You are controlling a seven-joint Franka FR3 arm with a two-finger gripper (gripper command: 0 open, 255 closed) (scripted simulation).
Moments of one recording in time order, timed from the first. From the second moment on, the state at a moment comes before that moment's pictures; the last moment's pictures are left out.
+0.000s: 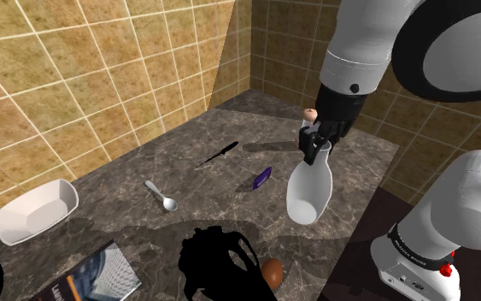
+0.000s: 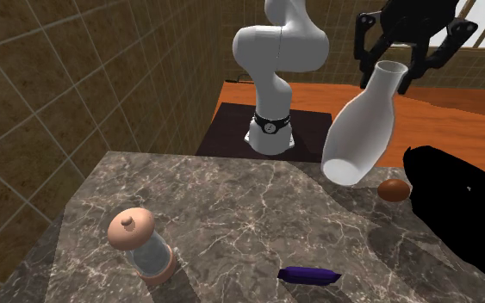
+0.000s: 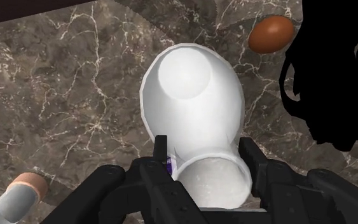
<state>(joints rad) 0.03 -0.91 0.42 -2.51 0.30 1.69 0.42</state>
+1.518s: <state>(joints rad) 0.06 -0.90 0.51 -2.75 0.39 1.93 0.41</state>
